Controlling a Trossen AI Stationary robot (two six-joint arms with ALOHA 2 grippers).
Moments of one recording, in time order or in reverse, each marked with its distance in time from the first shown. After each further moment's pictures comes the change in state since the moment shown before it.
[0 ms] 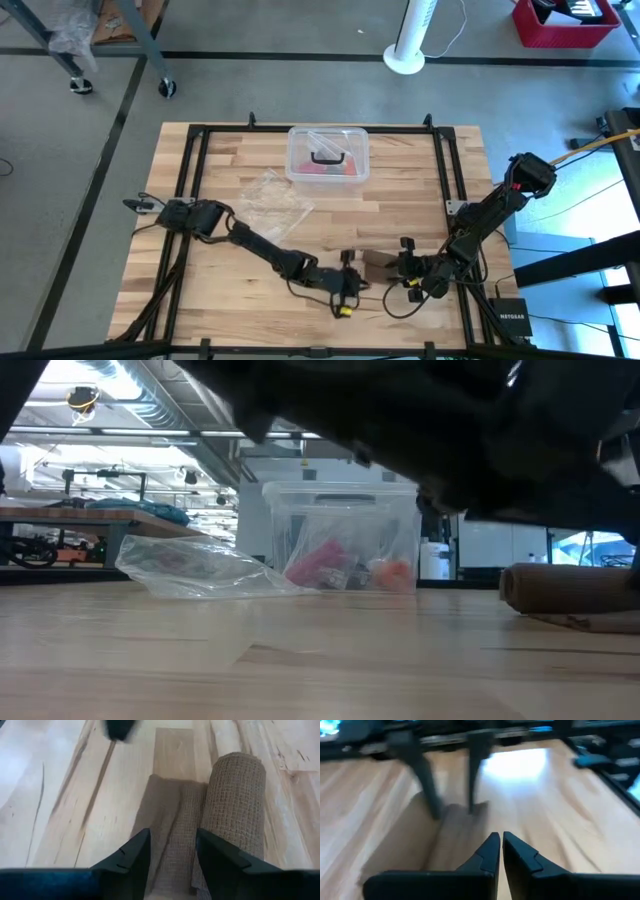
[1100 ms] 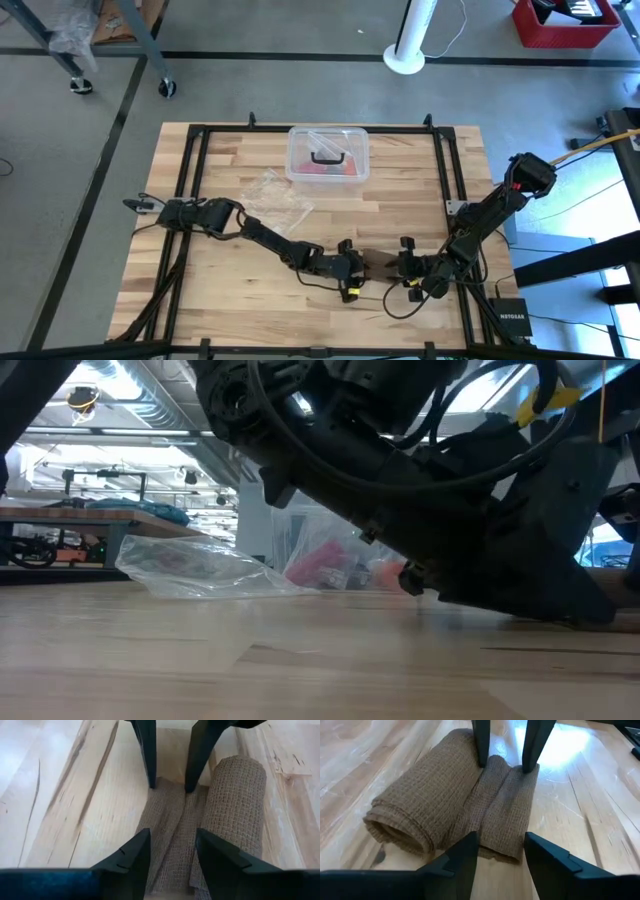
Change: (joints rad) left arm 0.089 0.080 0.001 -0.015 0.055 -0.242; right arm 0.000 0.000 0.000 -0.005 0.012 -0.026
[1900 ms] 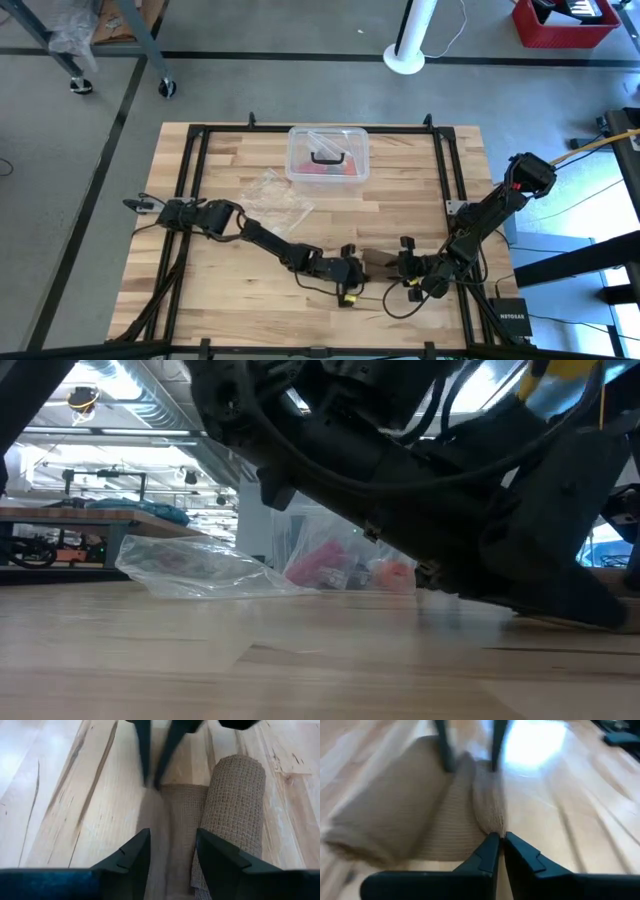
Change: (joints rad) left arm -0.023 0.003 -0.001 0.040 0.064 0.119; right arm 0.000 0.000 0.000 -0.002 0.001 0.009
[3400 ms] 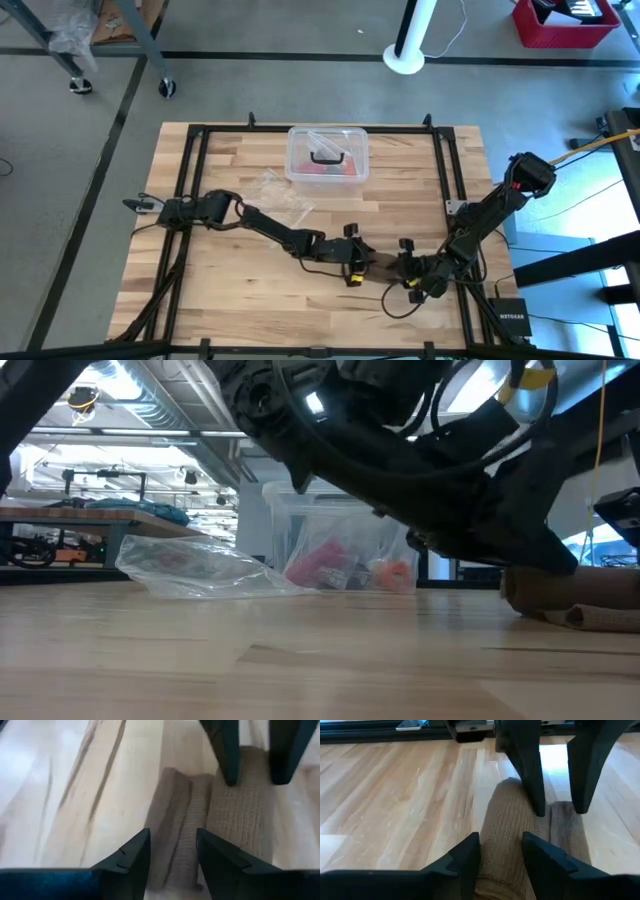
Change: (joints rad) left arm 0.091 -0.048 0.000 -0.005 -0.080 0.115; right arm 0.000 -0.005 0.004 -0.002 -0.069 0.015
